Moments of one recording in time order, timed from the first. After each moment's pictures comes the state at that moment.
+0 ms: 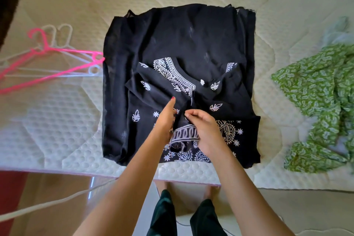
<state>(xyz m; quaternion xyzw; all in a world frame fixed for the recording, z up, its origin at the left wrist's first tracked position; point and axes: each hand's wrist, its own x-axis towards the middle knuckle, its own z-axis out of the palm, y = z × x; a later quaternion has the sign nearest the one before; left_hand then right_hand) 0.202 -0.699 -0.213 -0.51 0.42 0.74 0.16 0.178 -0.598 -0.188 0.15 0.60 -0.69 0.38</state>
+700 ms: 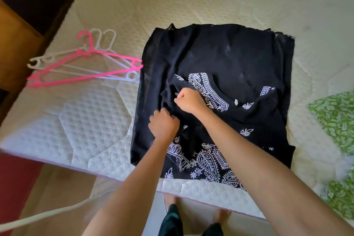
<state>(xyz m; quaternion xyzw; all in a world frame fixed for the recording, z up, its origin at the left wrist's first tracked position) 0.228 -0.783 -0.246 -0.53 0.79 0.29 0.10 0.124 -0.757 -0.221 -0.25 0.88 -0.19 0.34</state>
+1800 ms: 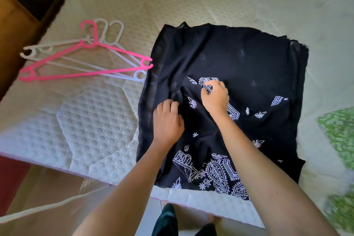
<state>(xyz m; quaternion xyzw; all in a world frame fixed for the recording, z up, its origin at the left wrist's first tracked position) 0.241 -0.828 -0.273 -0.32 0.93 0.19 -0.03 0.092 -0.765 -0.257 -0.16 0.94 -0.26 0.12</state>
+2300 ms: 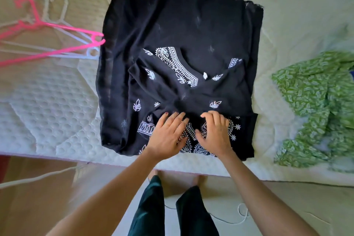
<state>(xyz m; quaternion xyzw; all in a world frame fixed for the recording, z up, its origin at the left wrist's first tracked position) 0.279 -0.690 -0.272 -0.01 0.99 0.14 0.04 0.177 -0.535 -0.264 -0.31 0.94 -0.11 0.10</state>
